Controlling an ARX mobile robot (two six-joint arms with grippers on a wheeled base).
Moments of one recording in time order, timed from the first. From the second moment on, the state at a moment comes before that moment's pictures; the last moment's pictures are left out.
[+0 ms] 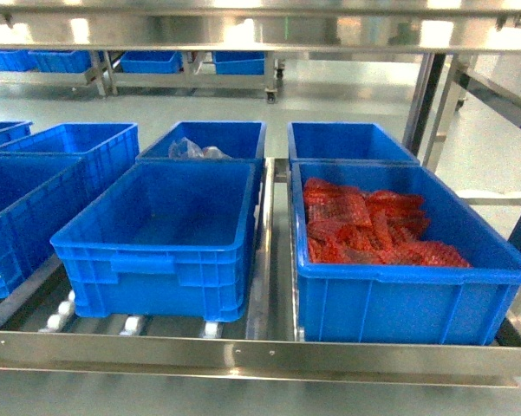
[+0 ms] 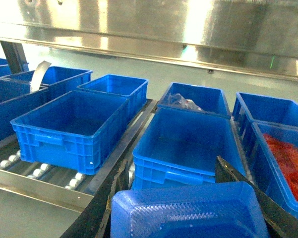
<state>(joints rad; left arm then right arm) -0.49 0.41 0.26 0.07 -0.72 -0.12 0.00 0.00 0.01 0.00 0.00 0.00</state>
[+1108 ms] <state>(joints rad) -0.49 0.41 0.26 0.07 -0.72 -0.13 0.00 0.00 0.01 0.00 0.00 0.00</state>
